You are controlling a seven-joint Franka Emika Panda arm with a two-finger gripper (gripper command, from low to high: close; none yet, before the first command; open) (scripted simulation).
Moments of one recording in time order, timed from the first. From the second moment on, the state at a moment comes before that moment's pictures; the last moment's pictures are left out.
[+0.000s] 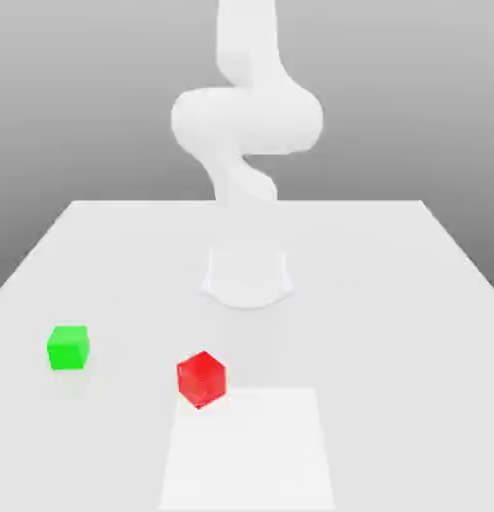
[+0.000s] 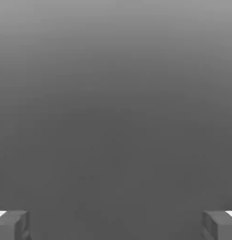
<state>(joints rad) -0.03 -0.74 0.01 -2.37 0.01 2.35 0.86</state>
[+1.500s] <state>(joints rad) -0.32 -0.16 0.00 -2.96 0.00 2.81 1.60</state>
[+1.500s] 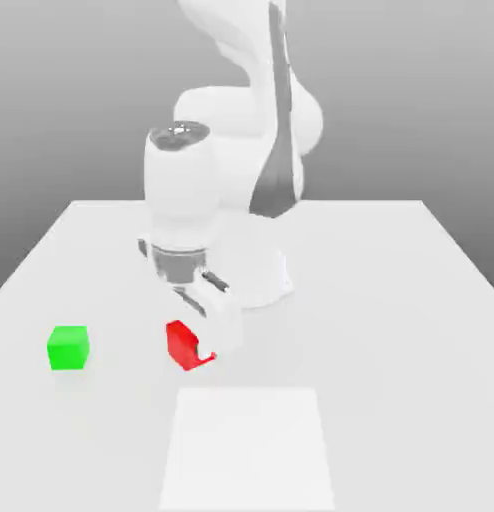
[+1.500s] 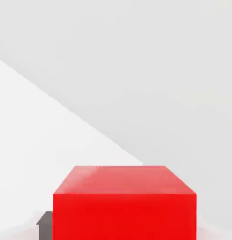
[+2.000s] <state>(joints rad) -0.67 -0.18 -0.09 -2.88 -0.04 2.71 2.27</state>
